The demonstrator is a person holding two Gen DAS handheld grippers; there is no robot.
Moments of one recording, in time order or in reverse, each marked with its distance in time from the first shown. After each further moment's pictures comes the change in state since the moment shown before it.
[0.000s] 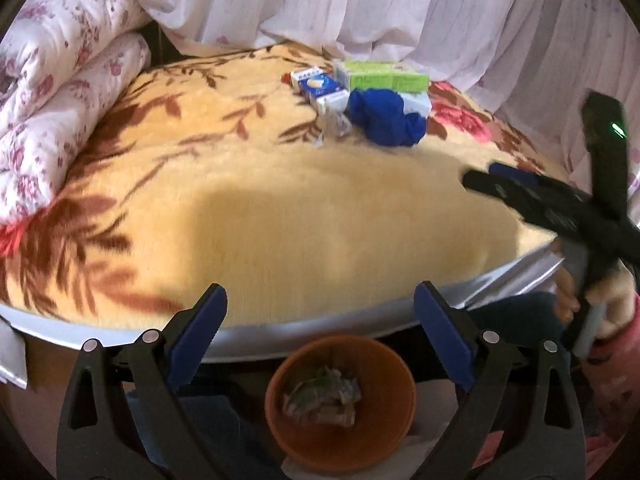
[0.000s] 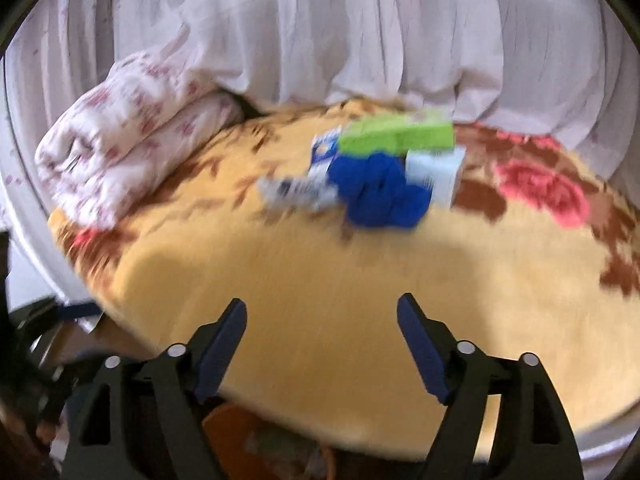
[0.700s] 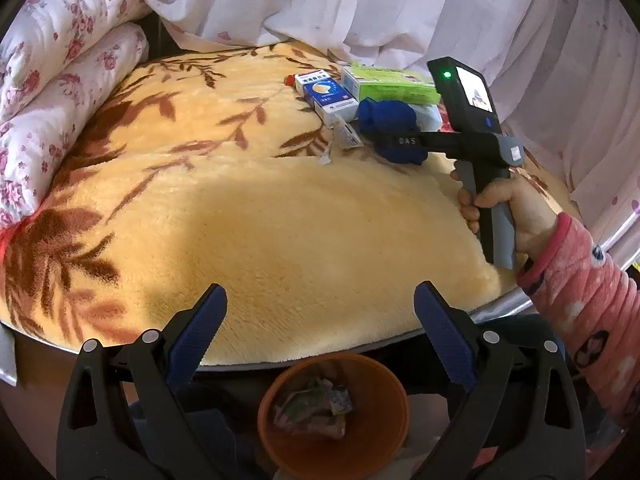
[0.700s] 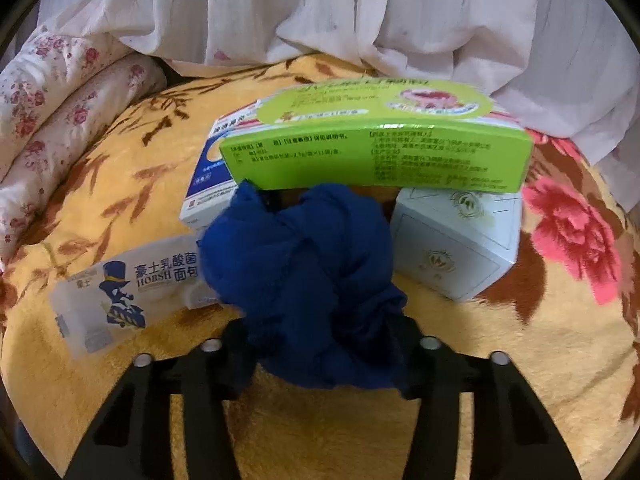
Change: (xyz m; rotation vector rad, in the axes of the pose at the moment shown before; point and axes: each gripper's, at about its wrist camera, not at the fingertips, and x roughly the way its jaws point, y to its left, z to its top) left arm 0.015 0.013 0.018 -0.040 0.006 -0.033; right arm 0.163 -0.036 0.081 -0.006 0.167 -0.167
